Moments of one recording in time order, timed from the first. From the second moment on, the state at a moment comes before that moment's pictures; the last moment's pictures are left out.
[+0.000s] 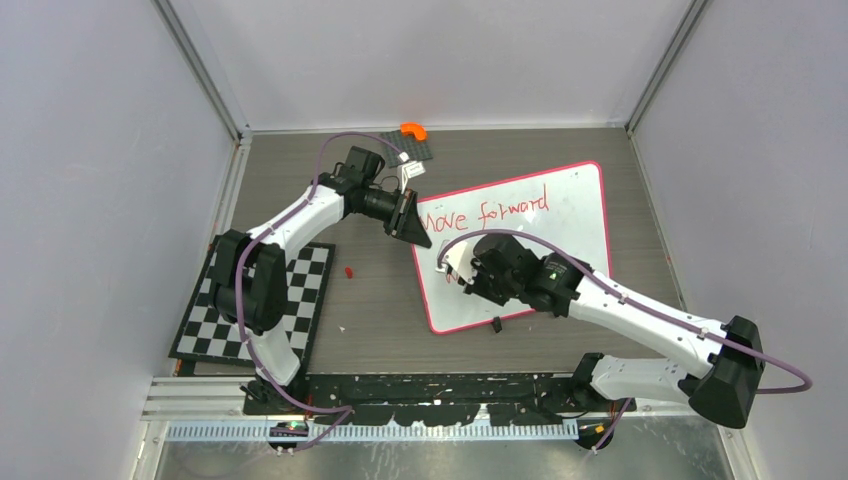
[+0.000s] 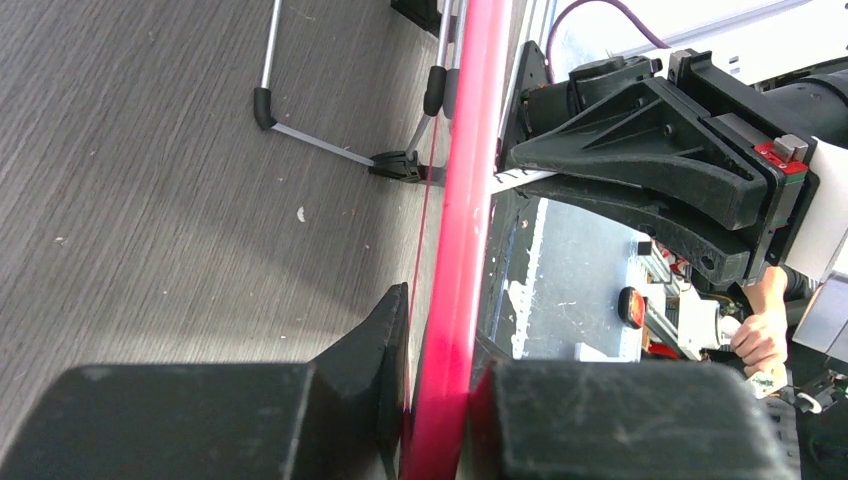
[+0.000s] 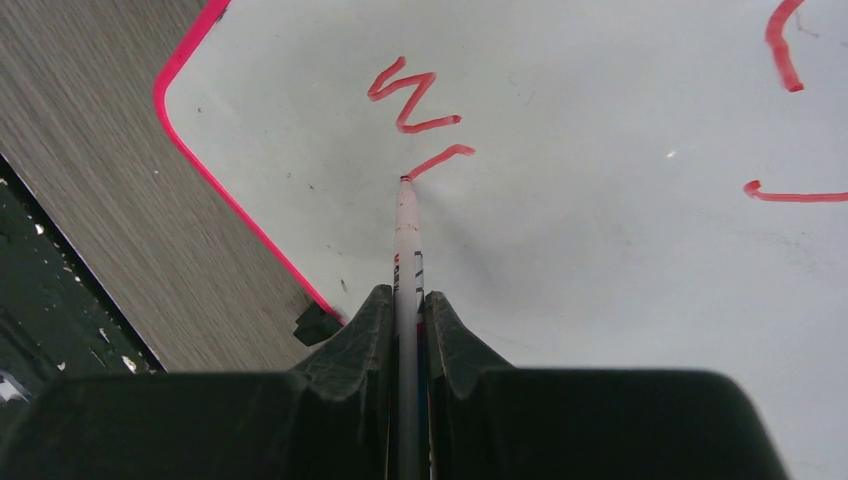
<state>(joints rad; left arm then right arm) -0.42 1.76 1.36 -0.56 1.09 0.00 0.93 1.14 0.94 -0.69 0.11 -0.36</state>
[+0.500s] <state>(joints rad) -0.42 1.76 1.36 -0.56 1.09 0.00 0.93 1.12 0.99 -0.67 0.13 -0.36</state>
